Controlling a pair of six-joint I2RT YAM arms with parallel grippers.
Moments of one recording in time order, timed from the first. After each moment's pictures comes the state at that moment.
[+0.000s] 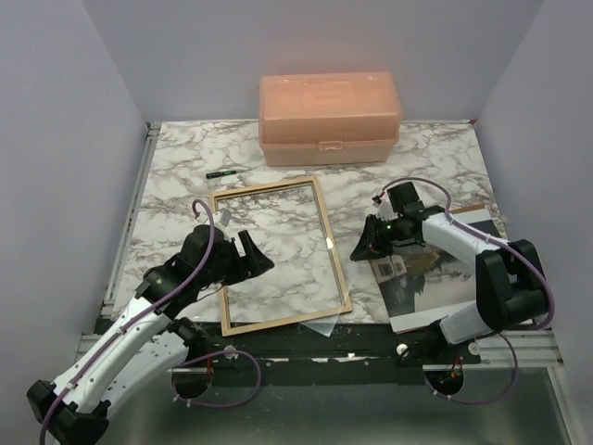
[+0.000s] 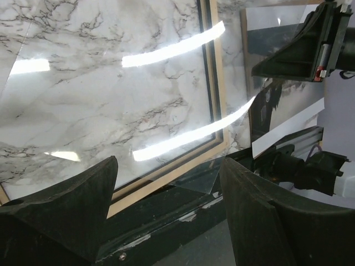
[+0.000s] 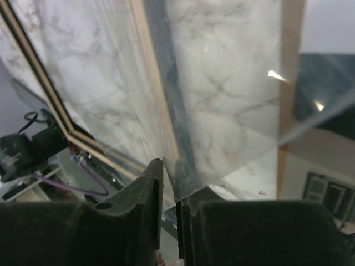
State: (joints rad) left arm -0.62 0.64 0.66 -0.66 0.11 -0.87; right arm 0.31 1.47 0.80 -0.46 -0.63 0.50
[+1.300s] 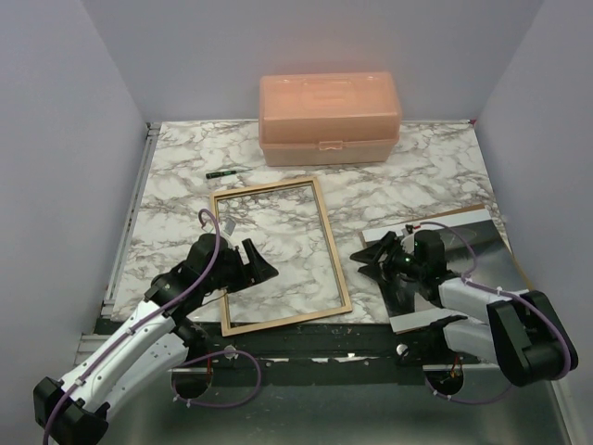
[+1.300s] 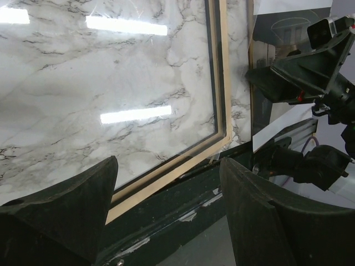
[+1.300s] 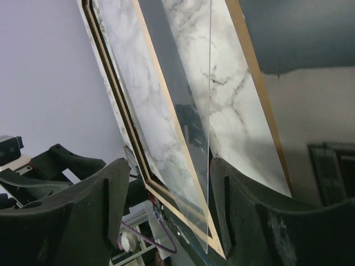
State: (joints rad) left arm -0.62 0.63 0.51 -0.54 0.16 -0.92; right arm 0.25 1.15 0.18 0.38 -0.58 1.12
